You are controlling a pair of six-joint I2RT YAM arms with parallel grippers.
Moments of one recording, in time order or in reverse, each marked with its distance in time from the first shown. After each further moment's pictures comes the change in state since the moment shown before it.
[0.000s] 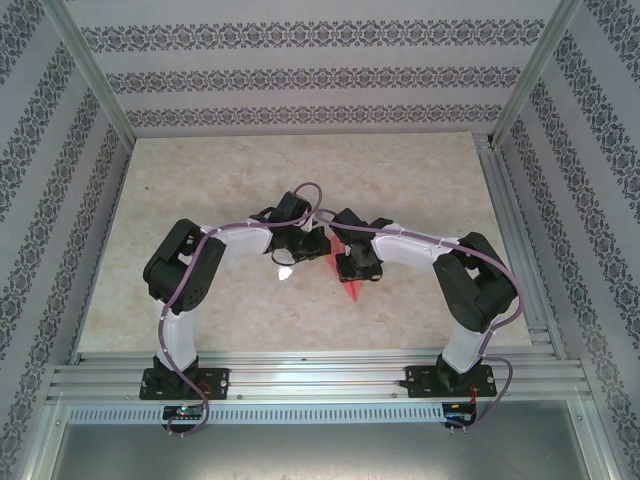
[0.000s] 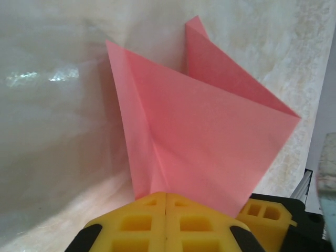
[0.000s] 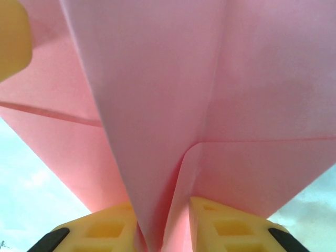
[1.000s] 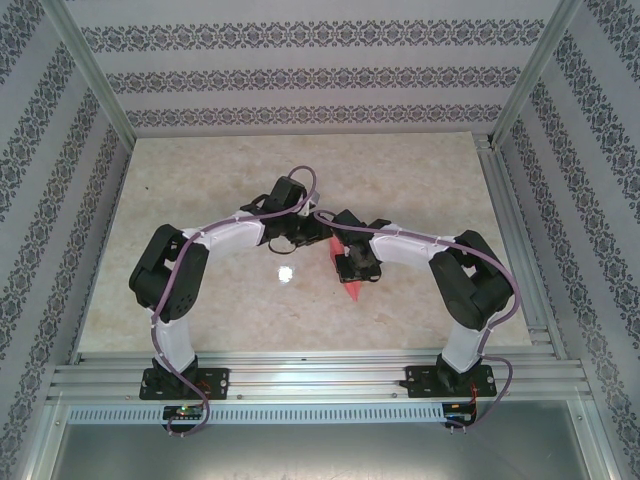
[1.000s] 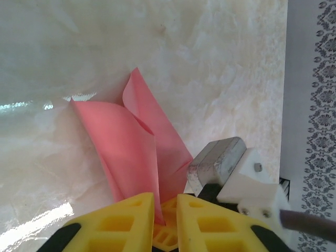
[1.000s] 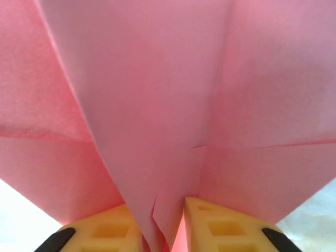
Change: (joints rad) left arm 0.023 -0.096 0.049 -0.048 -0.016 -0.002; right arm 0.000 0.024 -0.005 0.026 0.000 0.007
